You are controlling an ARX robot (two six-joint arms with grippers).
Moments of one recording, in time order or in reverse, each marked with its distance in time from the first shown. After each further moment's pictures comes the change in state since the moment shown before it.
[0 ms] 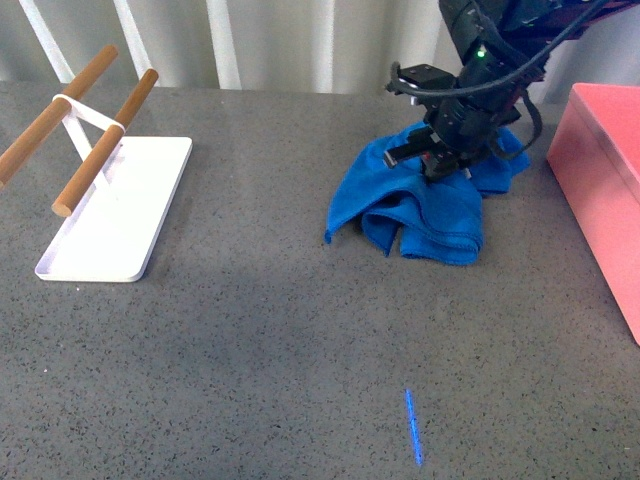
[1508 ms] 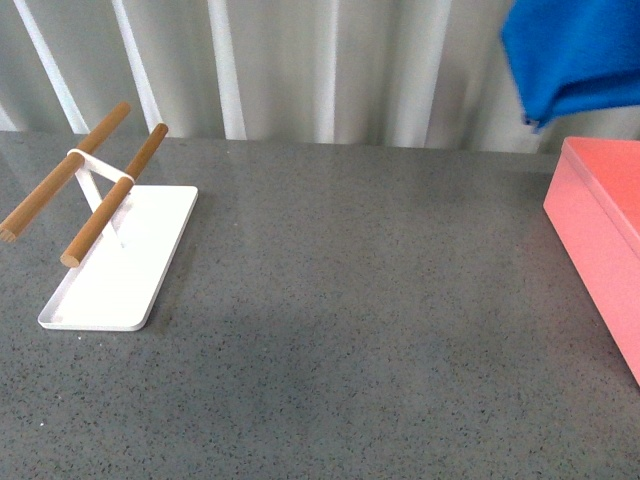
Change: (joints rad) left arm 0.000 0.000 0.000 0.000 0.000 0.000; right arm -0.150 -0.841 -0.265 -0.244 0.258 0.222
